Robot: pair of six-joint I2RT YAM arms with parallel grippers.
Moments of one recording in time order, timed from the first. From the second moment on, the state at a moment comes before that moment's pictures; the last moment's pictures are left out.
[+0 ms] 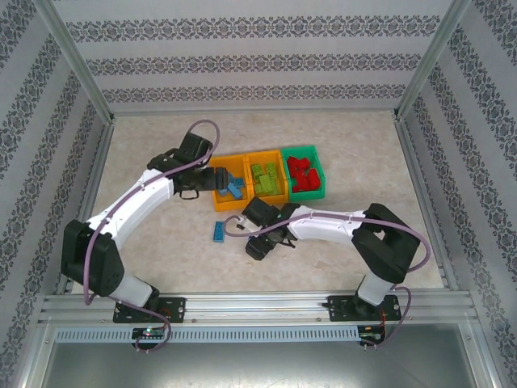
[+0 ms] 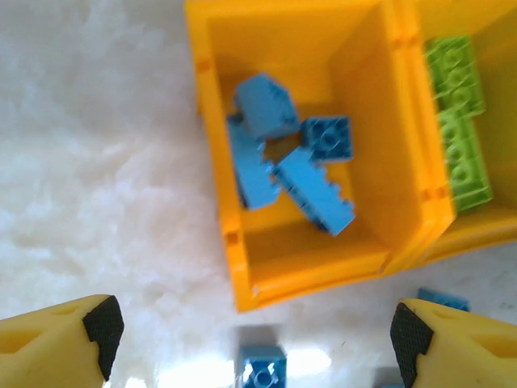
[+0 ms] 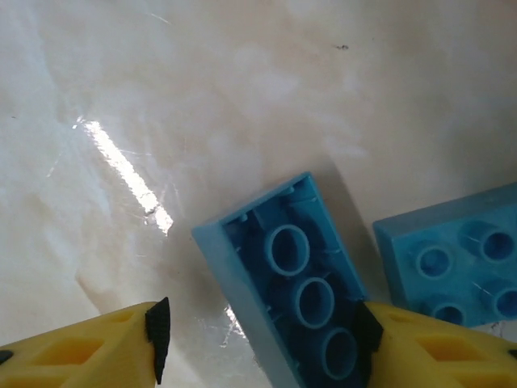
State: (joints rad) left arm -0.40 1.48 1.21 -0.78 -0.02 -0.44; right arm 0.96 1.70 0.99 -0.55 -0.07 0.04
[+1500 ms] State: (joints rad) left arm -0.57 1.51 0.81 -0.58 0.04 -0.59; right arm 0.64 2.04 1.64 -0.57 -0.27 0.38
